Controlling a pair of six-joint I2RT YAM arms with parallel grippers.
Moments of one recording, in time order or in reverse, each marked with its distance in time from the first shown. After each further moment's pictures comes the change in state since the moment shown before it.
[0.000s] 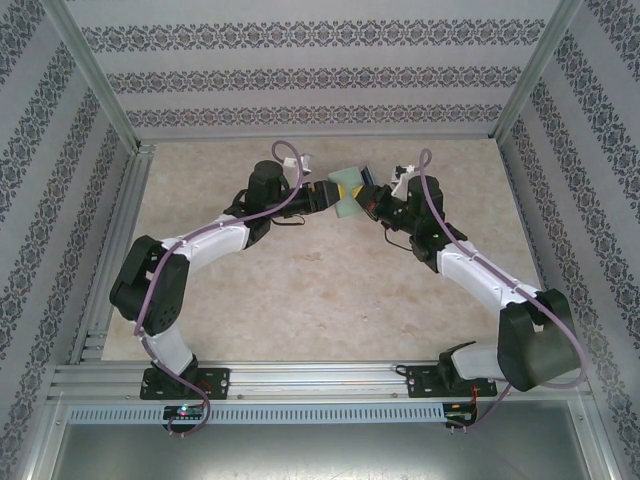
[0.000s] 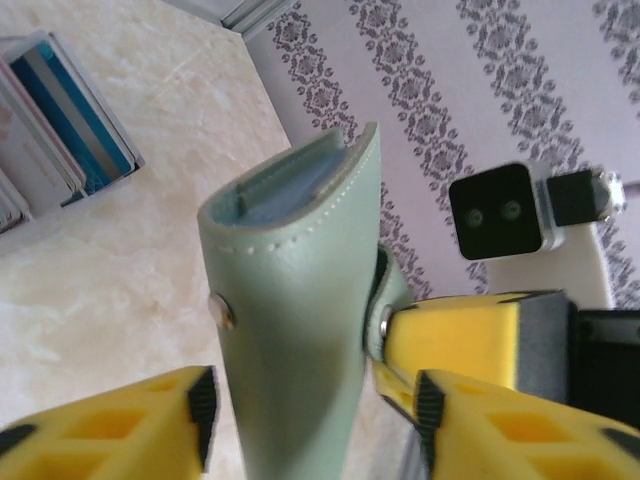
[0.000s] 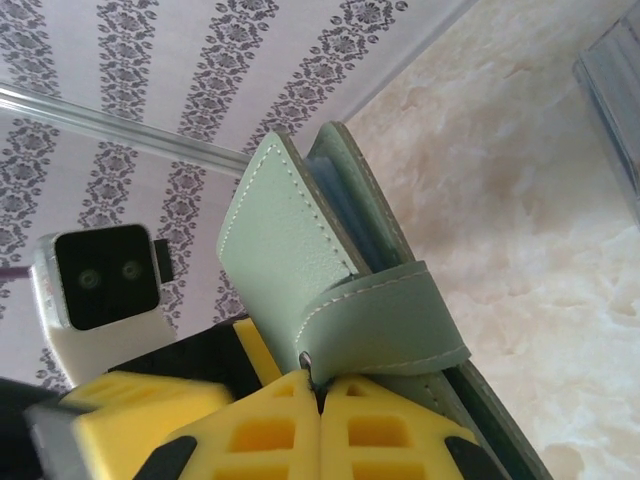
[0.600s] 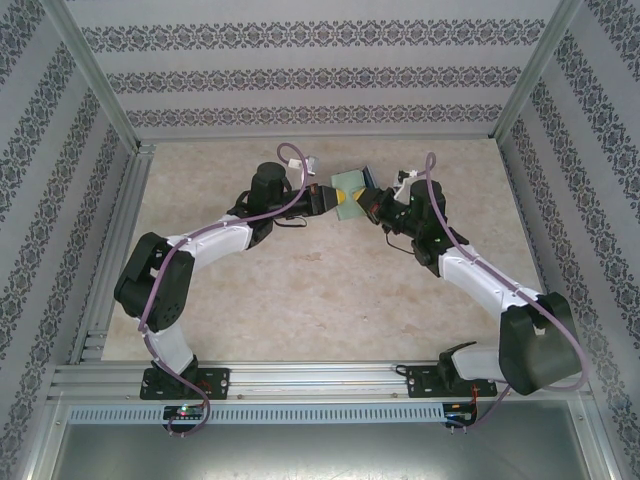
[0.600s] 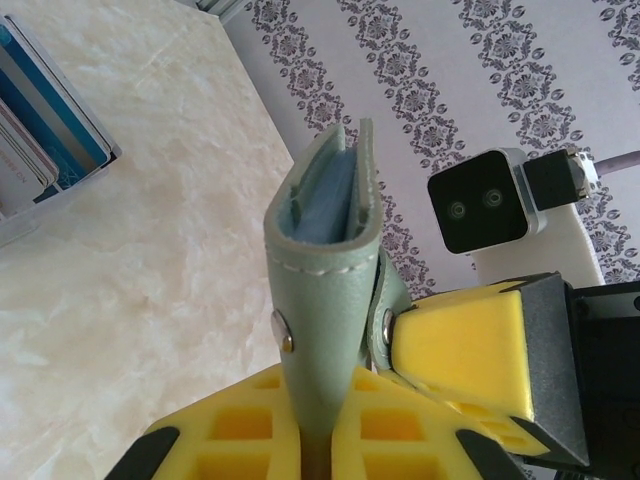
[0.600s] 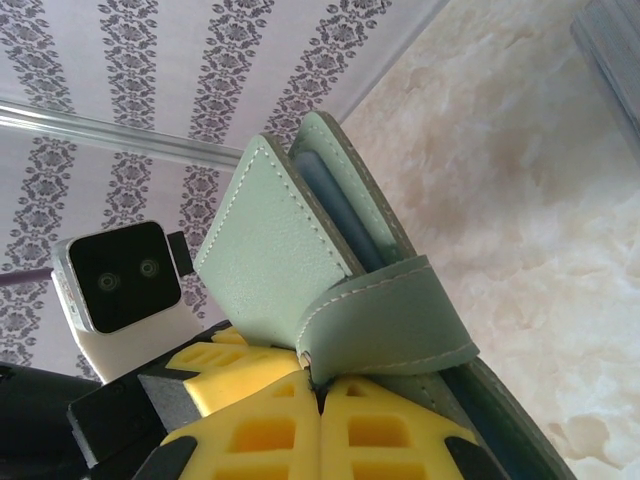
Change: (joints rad) left arm 0.000 0.021 -0.011 0.035 0.043 0.047; right arm -0.018 -0.025 -0.044 0.031 -0.030 0.092
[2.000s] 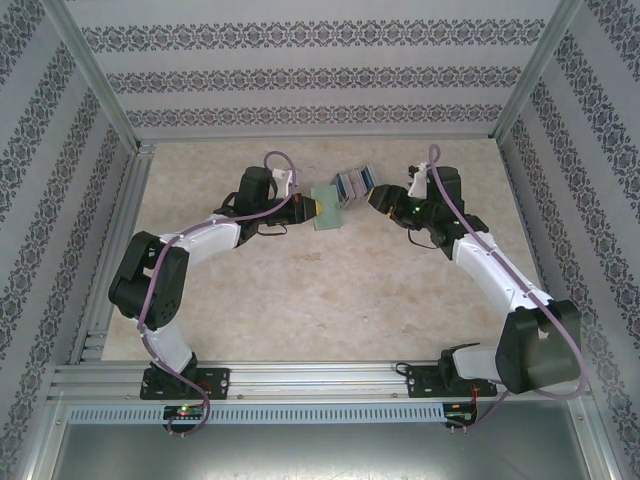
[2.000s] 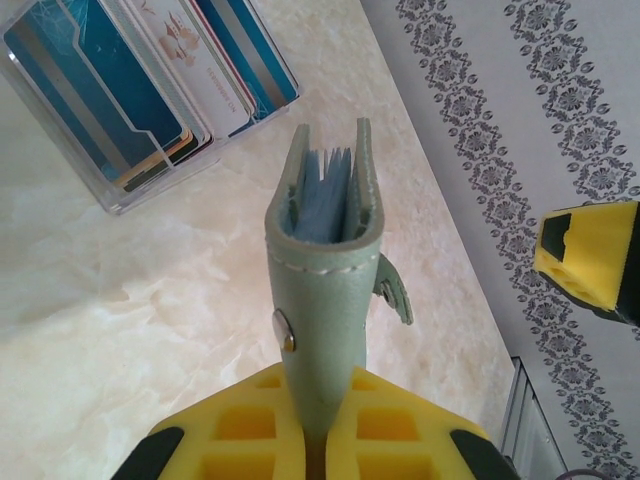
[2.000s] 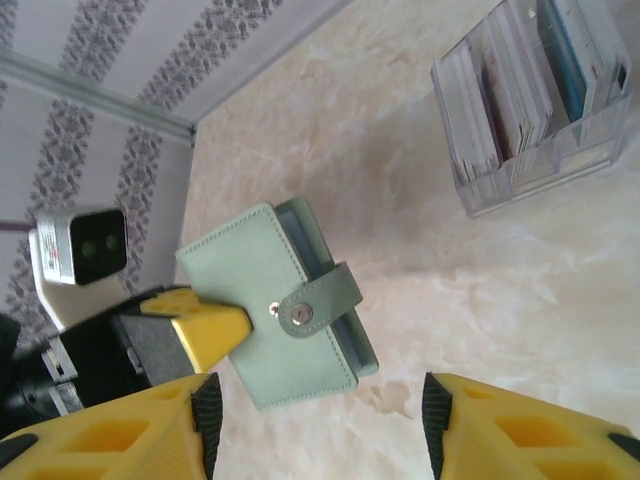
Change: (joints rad) left arm 0.095 -0.006 -0.041 -0.230 -0.008 0.200; right arm -0.133 0.006 0.166 -0.464 -0.068 -0.459
